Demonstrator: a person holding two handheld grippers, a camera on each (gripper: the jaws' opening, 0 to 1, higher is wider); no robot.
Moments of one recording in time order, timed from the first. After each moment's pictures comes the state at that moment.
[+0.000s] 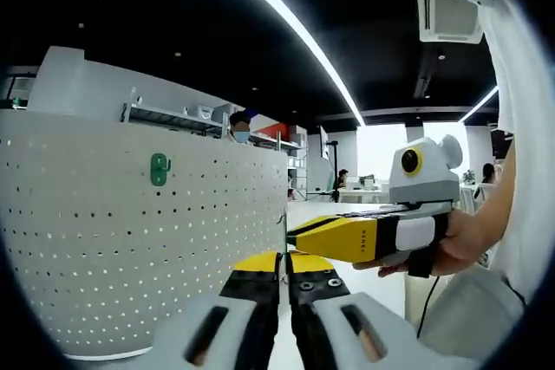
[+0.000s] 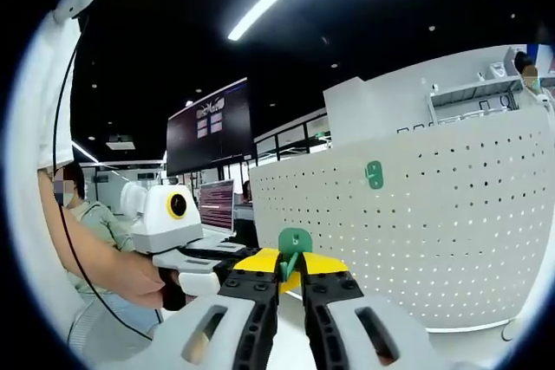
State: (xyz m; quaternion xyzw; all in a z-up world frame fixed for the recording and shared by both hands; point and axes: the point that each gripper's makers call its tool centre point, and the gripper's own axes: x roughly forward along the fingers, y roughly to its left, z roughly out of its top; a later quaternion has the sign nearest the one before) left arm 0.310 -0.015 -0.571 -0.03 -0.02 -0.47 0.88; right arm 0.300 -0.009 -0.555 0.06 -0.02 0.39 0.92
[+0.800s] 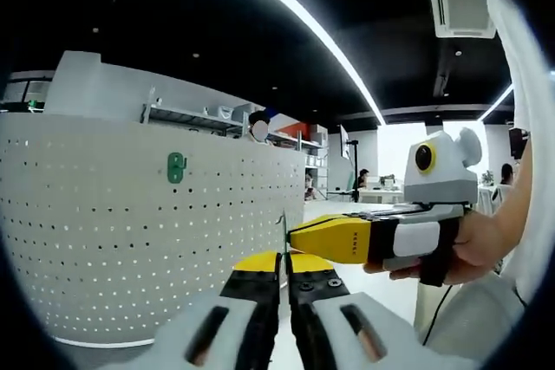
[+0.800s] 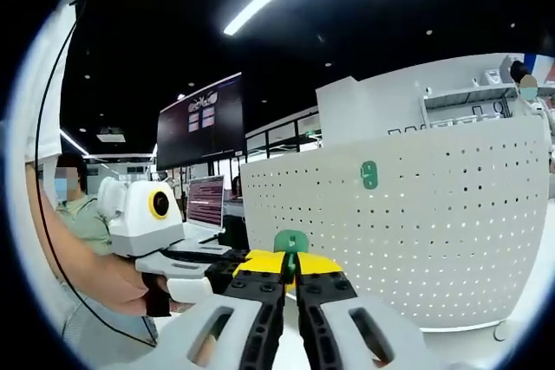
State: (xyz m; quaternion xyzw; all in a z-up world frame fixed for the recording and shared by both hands) left arm 0.310 -0.009 -0.573 -0.03 -0.01 -0.42 0.90; right arm 0.304 -0.008 -0.557 0.05 -0.01 0.36 0.93
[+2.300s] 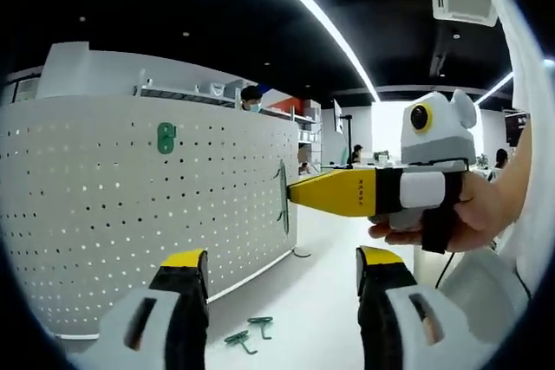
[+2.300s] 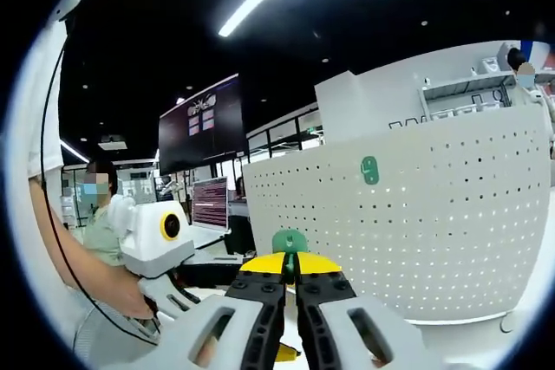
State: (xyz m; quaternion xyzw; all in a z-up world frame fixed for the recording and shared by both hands) left arm 0.306 -0.011 -0.604 0.01 0.04 -0.44 0.90; right arm 0.301 -0.010 -0.555 0.07 0.00 0.38 0.92
